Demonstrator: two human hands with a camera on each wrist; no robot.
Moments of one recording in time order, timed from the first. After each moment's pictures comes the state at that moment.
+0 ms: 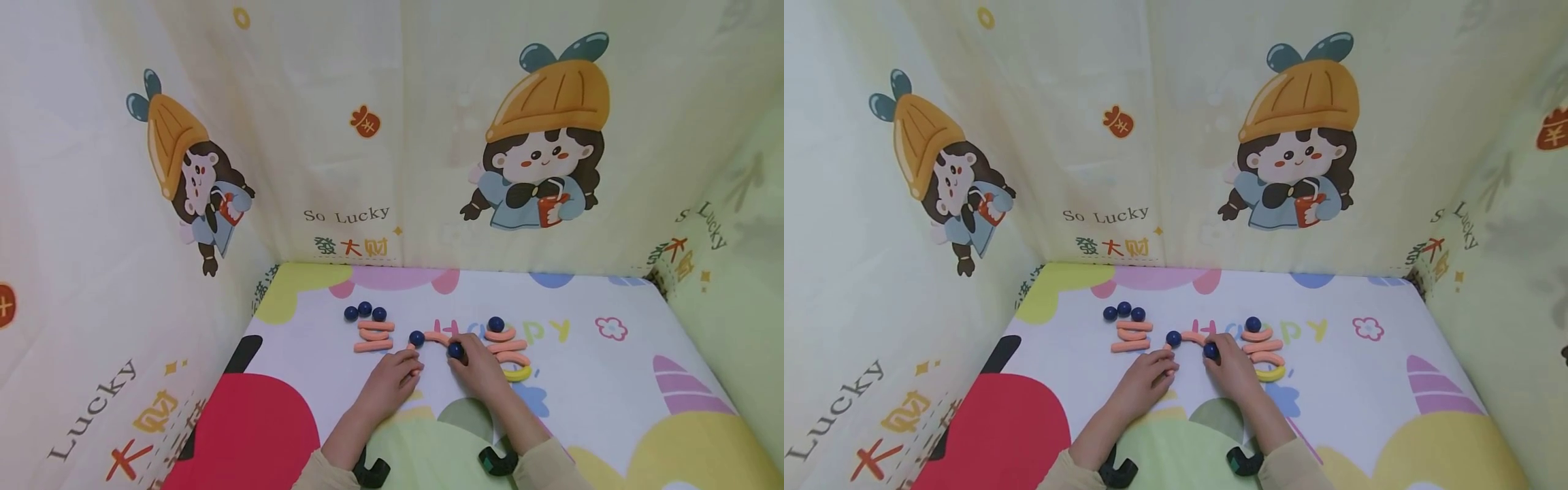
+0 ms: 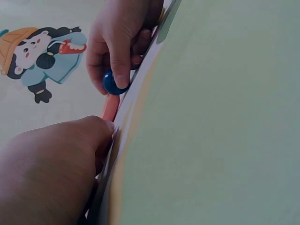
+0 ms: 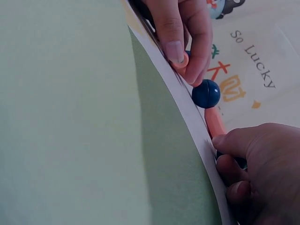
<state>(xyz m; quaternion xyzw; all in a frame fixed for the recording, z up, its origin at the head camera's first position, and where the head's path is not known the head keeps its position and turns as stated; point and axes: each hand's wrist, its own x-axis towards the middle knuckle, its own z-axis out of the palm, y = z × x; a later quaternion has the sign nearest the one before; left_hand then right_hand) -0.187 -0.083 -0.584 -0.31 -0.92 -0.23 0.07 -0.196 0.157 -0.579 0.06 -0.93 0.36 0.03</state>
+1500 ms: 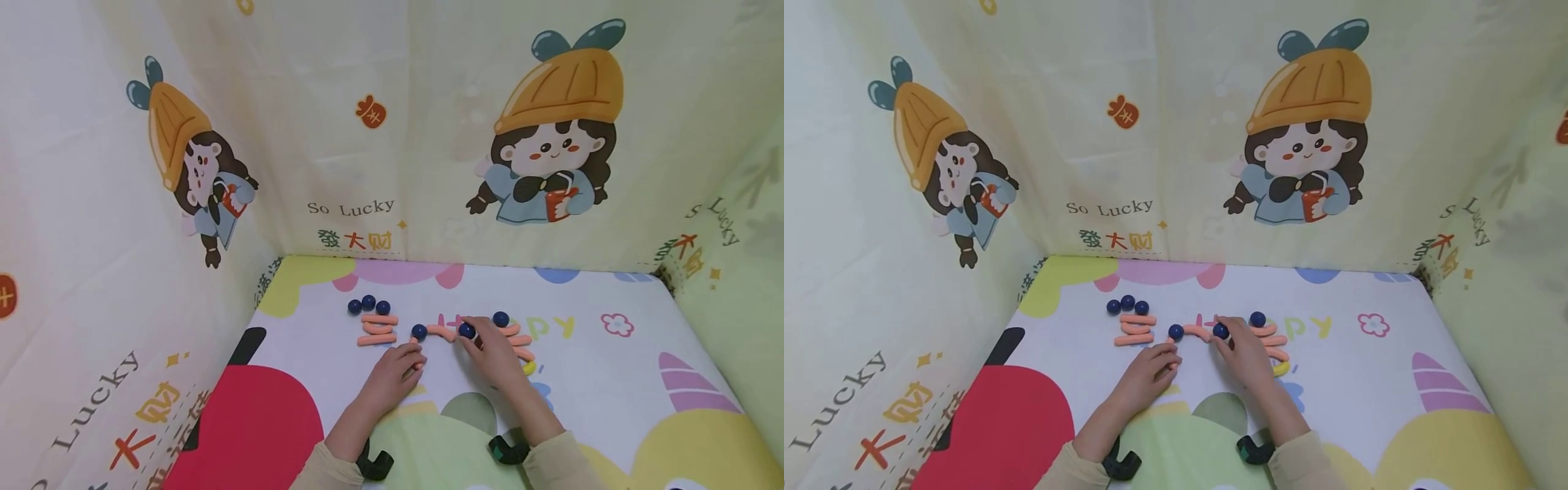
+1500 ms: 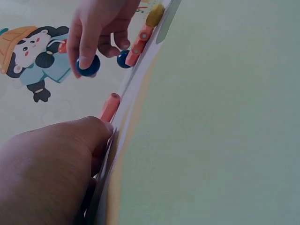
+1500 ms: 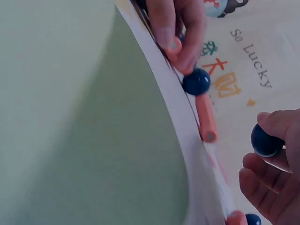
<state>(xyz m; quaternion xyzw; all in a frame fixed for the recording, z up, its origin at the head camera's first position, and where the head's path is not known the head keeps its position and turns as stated) -0.190 -0.086 -0.585 -0.31 -0.92 -0.25 0.06 -0.202 0.171 -0.552 0.09 -0.93 0.34 0.08</state>
